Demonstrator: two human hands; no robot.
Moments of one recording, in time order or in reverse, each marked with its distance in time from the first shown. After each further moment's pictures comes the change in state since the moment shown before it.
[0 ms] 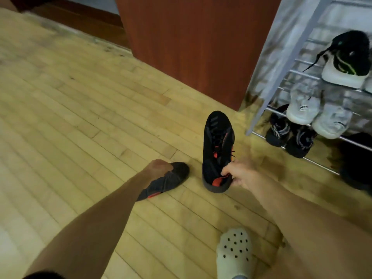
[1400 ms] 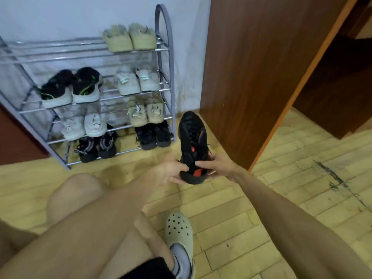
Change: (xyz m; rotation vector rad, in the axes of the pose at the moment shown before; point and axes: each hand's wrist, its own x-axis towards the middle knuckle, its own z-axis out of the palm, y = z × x) left_hand -0.343 0.121 0.476 0.492 -0.752 0.464; right_hand -0.250 0.365 -0.357 0.485 0.365 -0.173
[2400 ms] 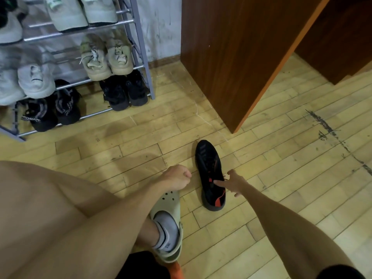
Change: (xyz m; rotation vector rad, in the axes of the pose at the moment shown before) left_hand 0.051 -0.100 0.087 0.664 -0.235 0.013; right_hand 0.006 0.229 -0.022 -0.294 0.126 0.597
